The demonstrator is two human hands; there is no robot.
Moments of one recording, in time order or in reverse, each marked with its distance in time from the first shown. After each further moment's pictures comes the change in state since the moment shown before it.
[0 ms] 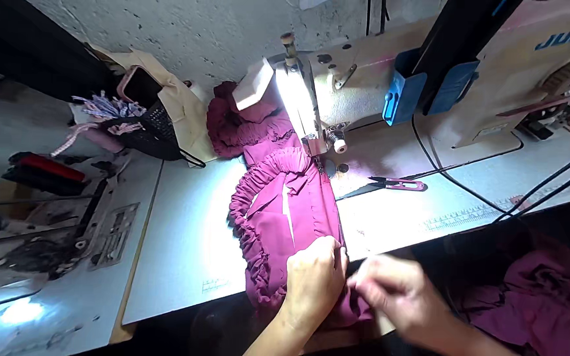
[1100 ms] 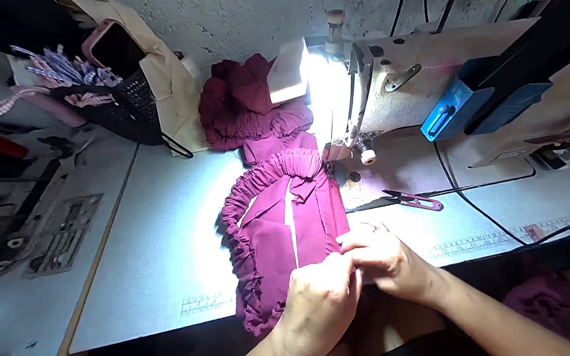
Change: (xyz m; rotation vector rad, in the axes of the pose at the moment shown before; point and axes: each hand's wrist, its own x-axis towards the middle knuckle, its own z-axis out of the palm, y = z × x) left_hand 0.010 -0.019 -0.002 -0.174 0.104 0.185; right_hand 0.068 0.065 -0.017 -0.351 -0.415 -0.240
